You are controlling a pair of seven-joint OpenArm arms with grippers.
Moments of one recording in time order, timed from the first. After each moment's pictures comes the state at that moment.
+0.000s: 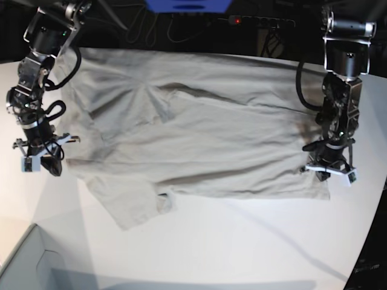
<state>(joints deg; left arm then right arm) -10.8 -18.6 -0.5 54.0 -37.2 1.3 4.5 3.4 7.5 35.6 68.7 -10.5 38.8 0.1</state>
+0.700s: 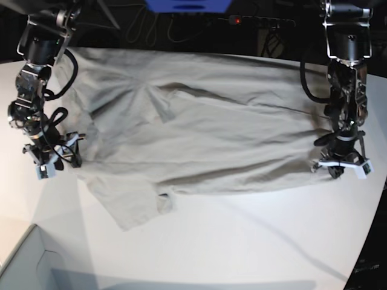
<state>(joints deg) -5.5 -17.9 -8.3 62.2 -36.9 1.3 5.0 7.3 11.6 27.5 61.6 -9.0 38.9 -11.7</state>
